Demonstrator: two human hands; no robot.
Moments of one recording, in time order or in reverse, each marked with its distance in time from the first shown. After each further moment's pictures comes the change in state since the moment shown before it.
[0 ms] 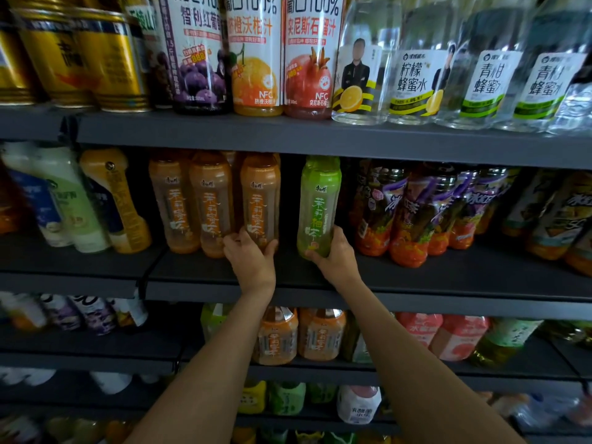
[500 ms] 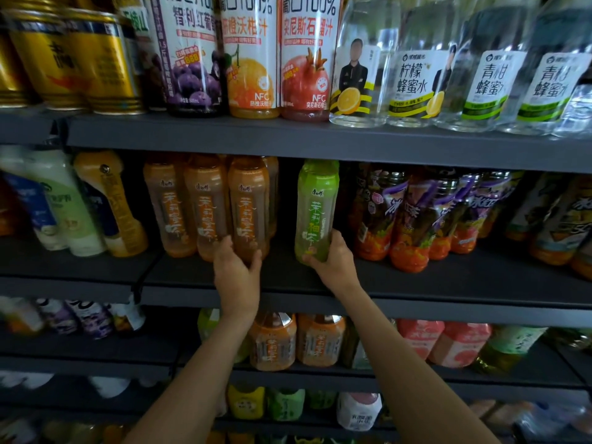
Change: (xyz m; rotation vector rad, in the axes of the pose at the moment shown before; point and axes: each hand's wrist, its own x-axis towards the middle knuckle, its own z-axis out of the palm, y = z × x) left_hand -0.008 -0.019 -0.016 -0.096 0.091 0.137; right_hand 0.001 0.000 0.001 0.065 -0.009 0.011
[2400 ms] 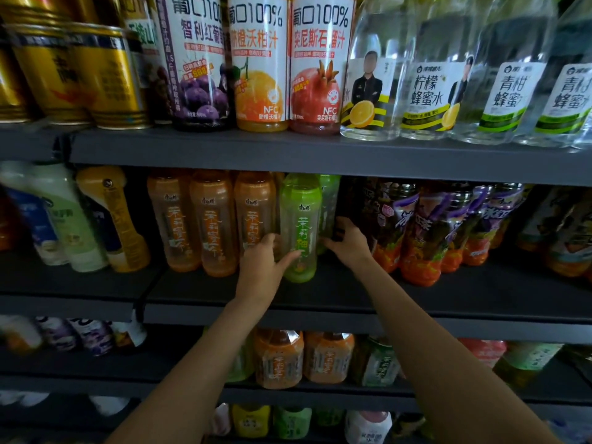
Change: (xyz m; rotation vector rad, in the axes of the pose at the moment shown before) left_hand 0.037 0.018 0.010 0.007 -0.432 0.184; right_hand 0.061 -0.008 -0.017 0.003 -0.061 0.073
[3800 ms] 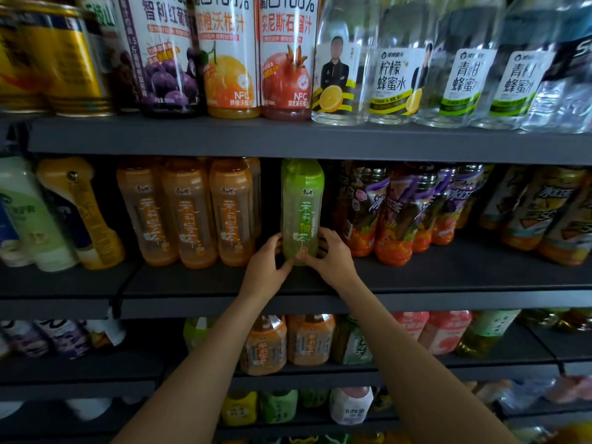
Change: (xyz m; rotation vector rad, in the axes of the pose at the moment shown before) left_hand -0.013 -0.003 0.040 -0.147 -0.224 0.019; right_hand -0.054 0.024 0.008 0.005 0.082 -0.143
